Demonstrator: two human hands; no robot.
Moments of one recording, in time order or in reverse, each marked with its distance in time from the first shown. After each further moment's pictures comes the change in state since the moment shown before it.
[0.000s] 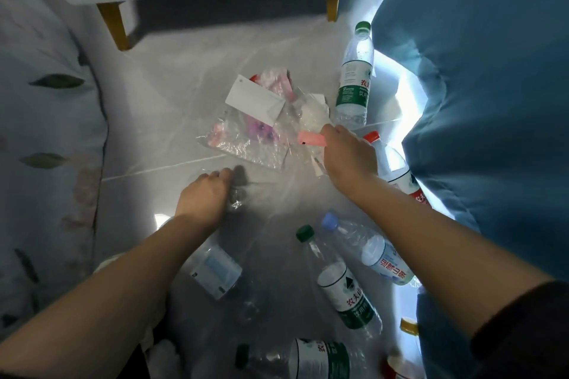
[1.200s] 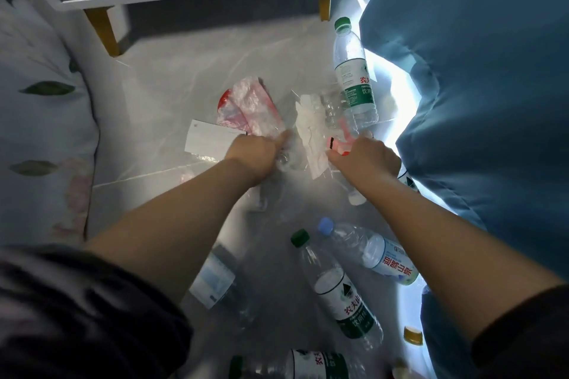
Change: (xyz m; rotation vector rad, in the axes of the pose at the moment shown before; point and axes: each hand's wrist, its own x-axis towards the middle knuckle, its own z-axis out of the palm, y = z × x) left_hand 0.077 0.077 -0.039 0.225 -0.080 0.252; right_hand 0.004 0.045 0.018 0.090 -0.132 0.414
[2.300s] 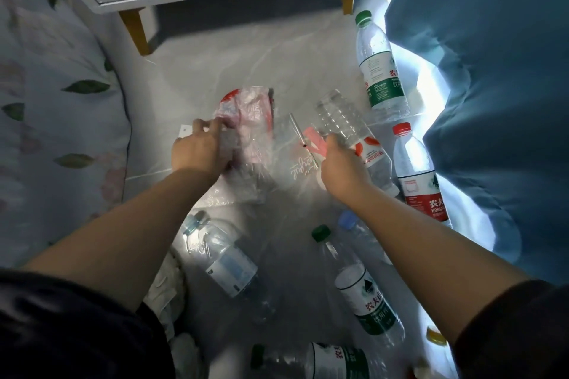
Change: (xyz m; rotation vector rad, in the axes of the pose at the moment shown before) left_hand -0.055 -0.086 0.021 -0.124 0.168 -0.453; right_hand -0.025 -0.047 0.036 0.180 -0.061 -0.333
